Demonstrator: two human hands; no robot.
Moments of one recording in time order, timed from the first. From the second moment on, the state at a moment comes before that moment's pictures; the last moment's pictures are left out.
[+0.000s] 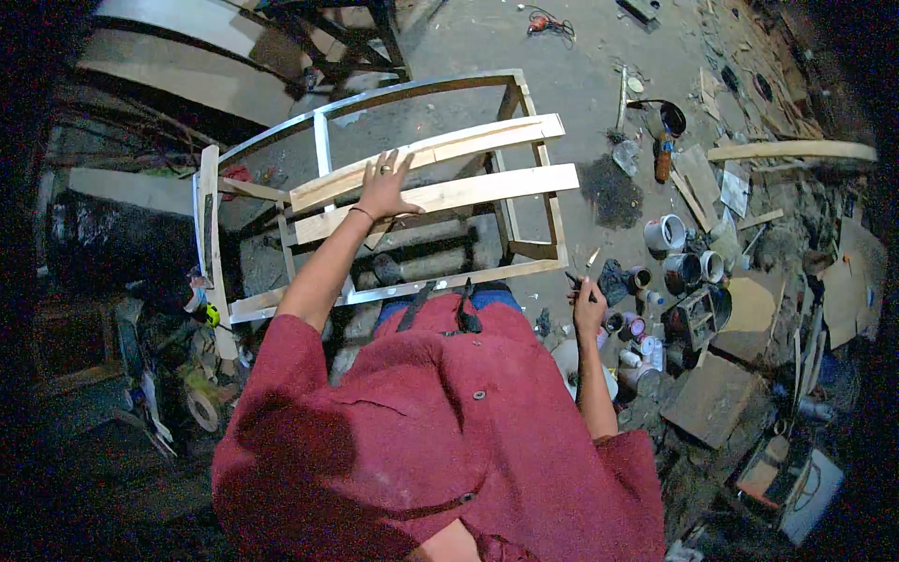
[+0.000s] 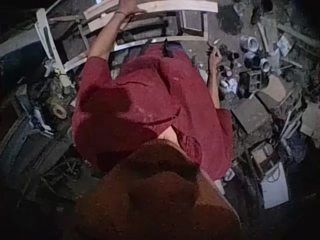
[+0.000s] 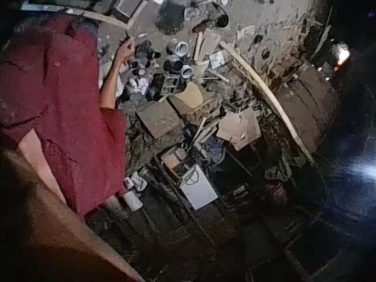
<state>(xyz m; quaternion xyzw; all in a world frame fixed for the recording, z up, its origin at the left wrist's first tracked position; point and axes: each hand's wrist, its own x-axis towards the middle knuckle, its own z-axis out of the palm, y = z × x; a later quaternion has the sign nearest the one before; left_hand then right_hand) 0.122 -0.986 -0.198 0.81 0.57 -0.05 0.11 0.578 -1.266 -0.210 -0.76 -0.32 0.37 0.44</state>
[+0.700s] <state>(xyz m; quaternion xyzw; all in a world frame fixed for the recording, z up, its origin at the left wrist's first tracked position) 0.137 -1.032 -0.216 0.81 0.57 0.02 0.18 0.550 -1.321 -0.236 -0.78 -0.25 0.40 0.42</state>
